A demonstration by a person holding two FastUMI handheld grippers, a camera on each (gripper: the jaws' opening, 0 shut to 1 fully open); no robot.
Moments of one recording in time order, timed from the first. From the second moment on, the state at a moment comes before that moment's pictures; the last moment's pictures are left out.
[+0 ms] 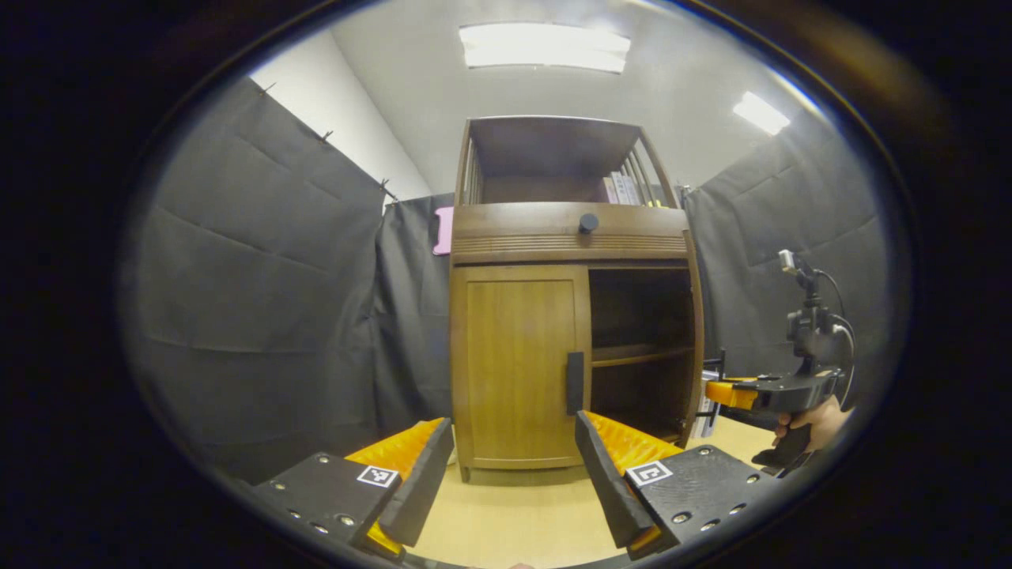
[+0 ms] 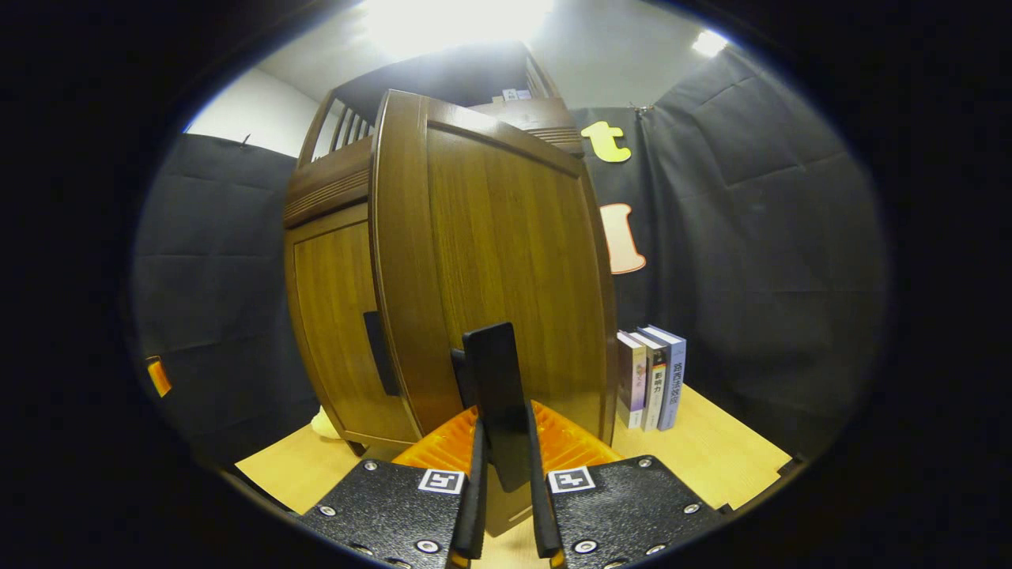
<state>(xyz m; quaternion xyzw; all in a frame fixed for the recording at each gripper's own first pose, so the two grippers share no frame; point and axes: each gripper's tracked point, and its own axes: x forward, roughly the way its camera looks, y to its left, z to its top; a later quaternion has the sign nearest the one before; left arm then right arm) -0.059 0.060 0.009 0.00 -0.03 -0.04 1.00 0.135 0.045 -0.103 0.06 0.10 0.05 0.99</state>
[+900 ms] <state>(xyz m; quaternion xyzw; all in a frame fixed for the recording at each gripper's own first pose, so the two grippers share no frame) -0.062 0.050 0.007 -0.01 -0.01 -0.09 1.00 0.131 0.021 -0.064 0.03 0.09 -0.05 0.99</state>
